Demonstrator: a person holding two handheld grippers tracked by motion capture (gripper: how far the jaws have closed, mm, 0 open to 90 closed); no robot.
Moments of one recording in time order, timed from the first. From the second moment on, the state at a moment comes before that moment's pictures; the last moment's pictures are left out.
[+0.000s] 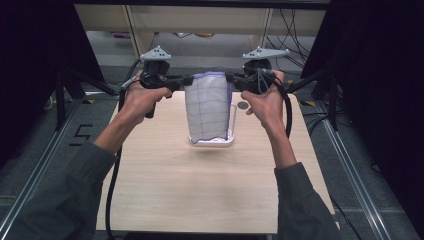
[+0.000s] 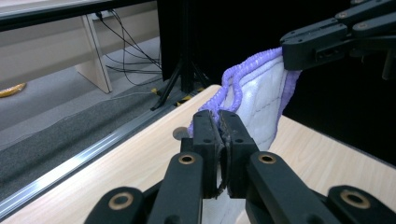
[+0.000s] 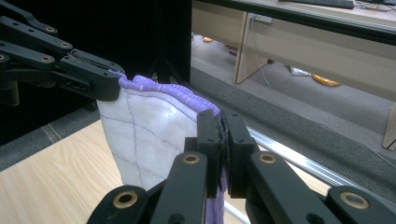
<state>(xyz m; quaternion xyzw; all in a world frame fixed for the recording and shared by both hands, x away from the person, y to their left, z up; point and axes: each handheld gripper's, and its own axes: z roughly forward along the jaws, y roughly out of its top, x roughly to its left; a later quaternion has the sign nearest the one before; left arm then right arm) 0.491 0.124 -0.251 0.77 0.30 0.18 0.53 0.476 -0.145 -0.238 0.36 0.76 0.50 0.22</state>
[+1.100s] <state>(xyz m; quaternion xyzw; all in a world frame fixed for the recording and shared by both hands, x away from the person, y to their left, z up) 0.580 0.108 -0.268 0.72 0.39 0.19 0.54 0.568 -0.140 -0.252 0.41 0.73 0.48 0.25</state>
